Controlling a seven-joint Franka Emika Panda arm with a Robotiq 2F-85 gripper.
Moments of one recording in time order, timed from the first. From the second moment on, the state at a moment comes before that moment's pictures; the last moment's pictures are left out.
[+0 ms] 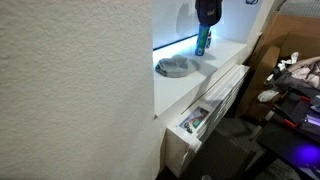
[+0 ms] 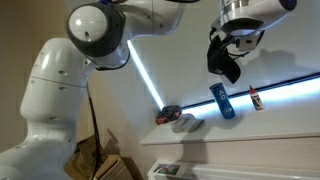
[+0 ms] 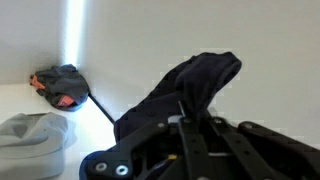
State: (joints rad) arm -0.49 0.71 -0.13 -1.27 1.58 1.63 0.84
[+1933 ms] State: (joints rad) arm -0.39 1.11 0.09 -0.47 1.47 1.13 1.50
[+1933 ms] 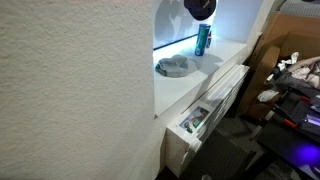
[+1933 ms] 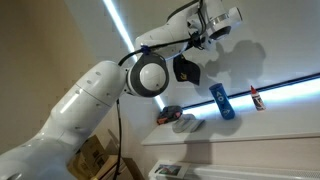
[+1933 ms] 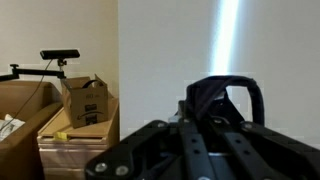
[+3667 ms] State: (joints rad) arm -0.18 1.29 0.22 -0.43 1.59 1.89 1.97
